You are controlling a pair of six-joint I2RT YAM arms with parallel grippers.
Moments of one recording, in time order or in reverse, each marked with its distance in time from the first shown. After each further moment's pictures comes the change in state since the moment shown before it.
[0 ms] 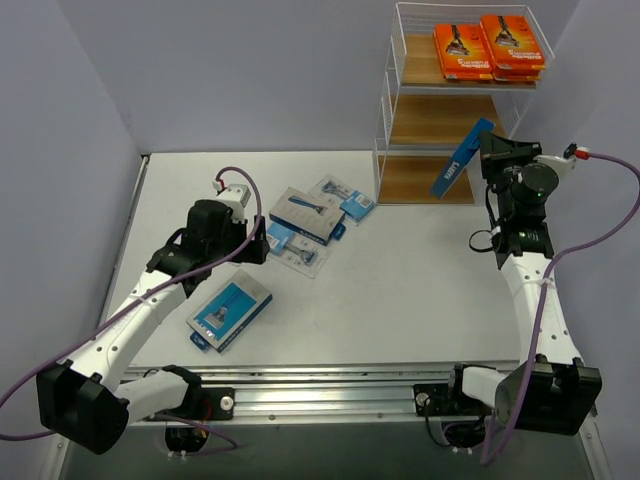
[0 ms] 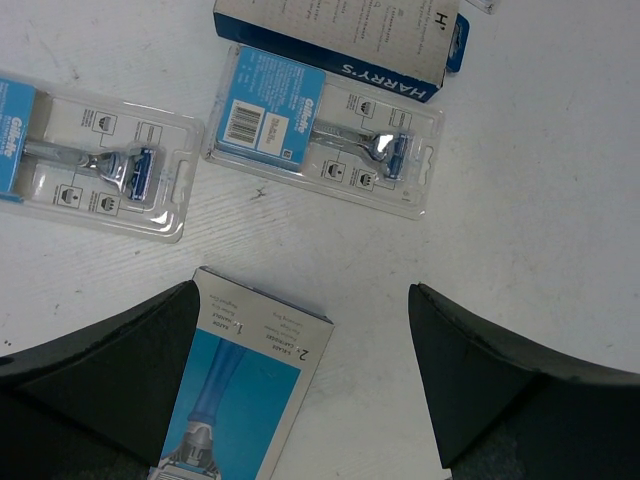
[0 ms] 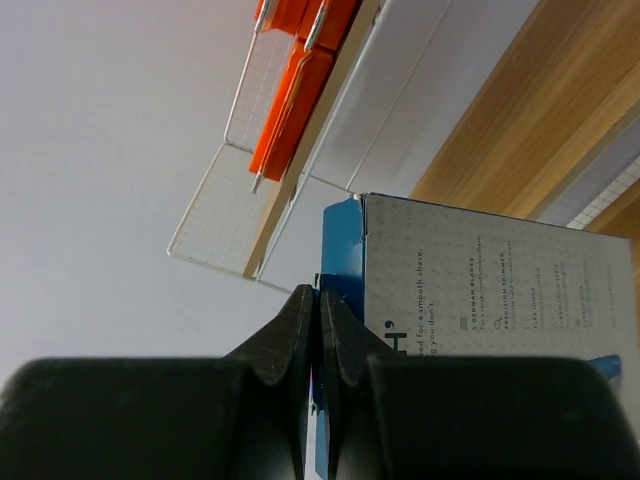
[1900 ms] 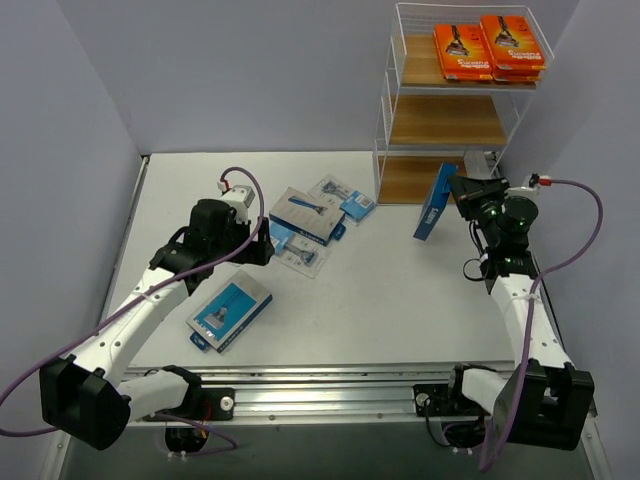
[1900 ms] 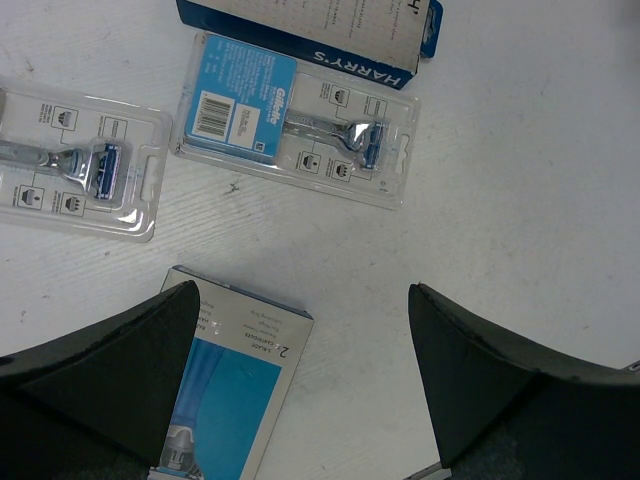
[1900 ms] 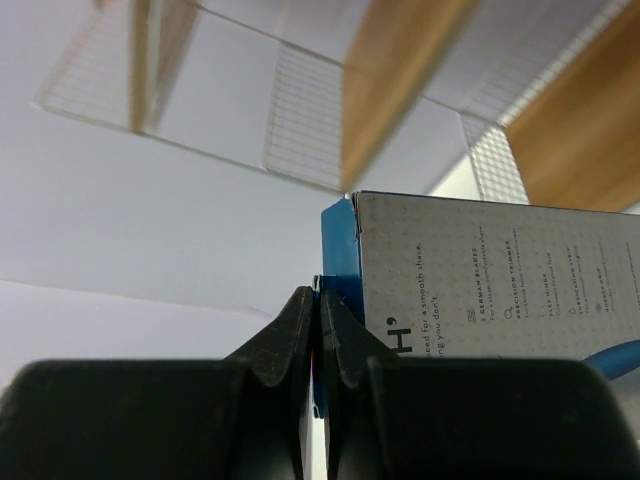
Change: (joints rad) left arm -0.001 0.025 0.006 -0.001 0.065 -0.012; right arm -0.021 -0.062 -0.270 0.114 -0.250 0.020
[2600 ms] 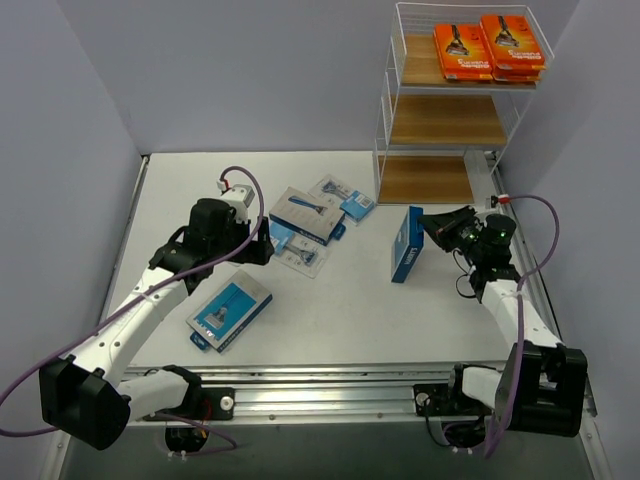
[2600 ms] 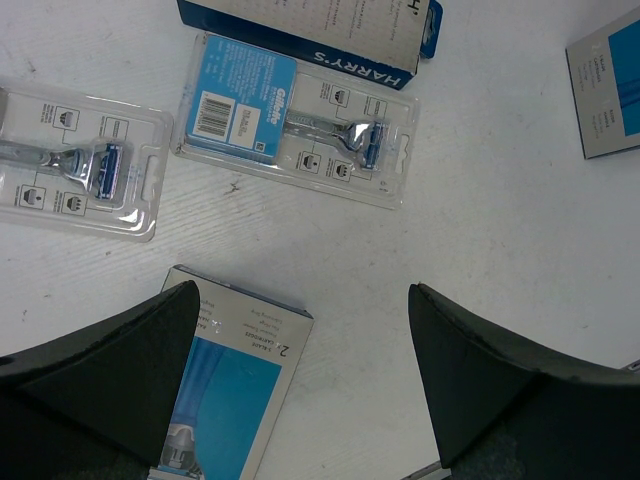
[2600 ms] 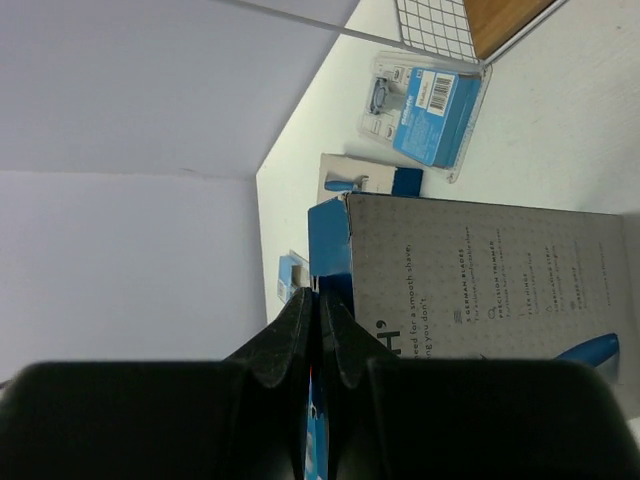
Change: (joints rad) left arm 0.000 -0.002 0.005 -0.006 -0.001 0.000; right arm 0.017 0.071 -0.207 -0.027 -0.273 -0.078
